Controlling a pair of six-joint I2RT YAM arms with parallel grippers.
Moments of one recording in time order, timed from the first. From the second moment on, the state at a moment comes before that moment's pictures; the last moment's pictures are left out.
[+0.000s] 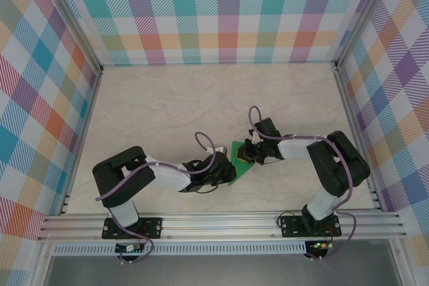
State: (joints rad) left arm -1.06 1.72 0.67 0.28 -0.04 -1.11; right arm 0.50 1.67 0.69 -0.05 -0.54 0.84
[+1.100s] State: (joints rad) left arm -1.07 1.50 0.73 0.04 -0.05 -1.06; right arm 0.50 1.65 0.63 0.03 -0.53 0.87
